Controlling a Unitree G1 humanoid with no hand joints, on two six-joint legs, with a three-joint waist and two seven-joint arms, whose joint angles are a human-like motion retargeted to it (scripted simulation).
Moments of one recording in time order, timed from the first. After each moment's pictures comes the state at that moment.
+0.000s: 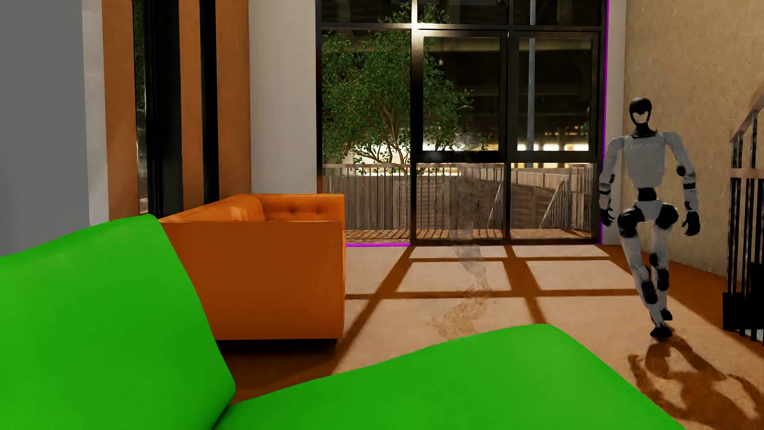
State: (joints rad) body 0.15 -0.41 -0.28 -0.13 0.03 -0.01 0.00 0.00 0.05 0.44 0.49 0.11 0.36 -0.33 0.17 0.35 -0.33 0.00 0.00 -0.30 0.61 0.72 1.06 0.00 0.00 0.00 0.00 0.00 0.00
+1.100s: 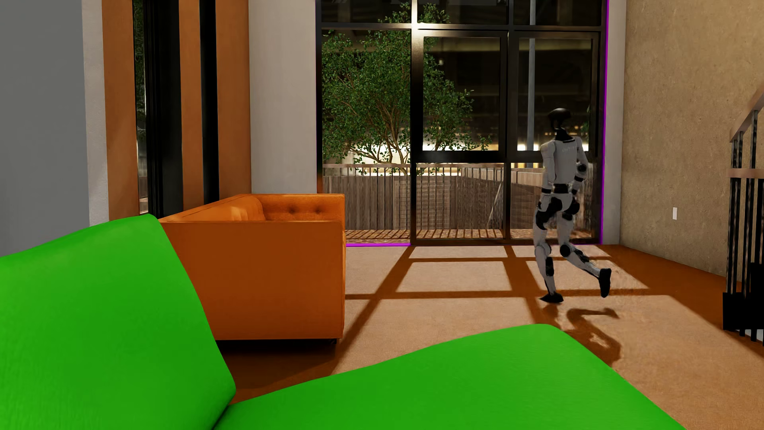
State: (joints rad) body -0.26 -0.11 0.05 -0.16 -0.06 -0.12 0.00 0.00 -0.04 0.51 1.24 0.33 0.16 -0.08 0.29 0.31 -0.34 0.00 0.00 -0.38 0.61 1.00 0.89 0.00 0.00 0.00 0.00 0.00 0.00
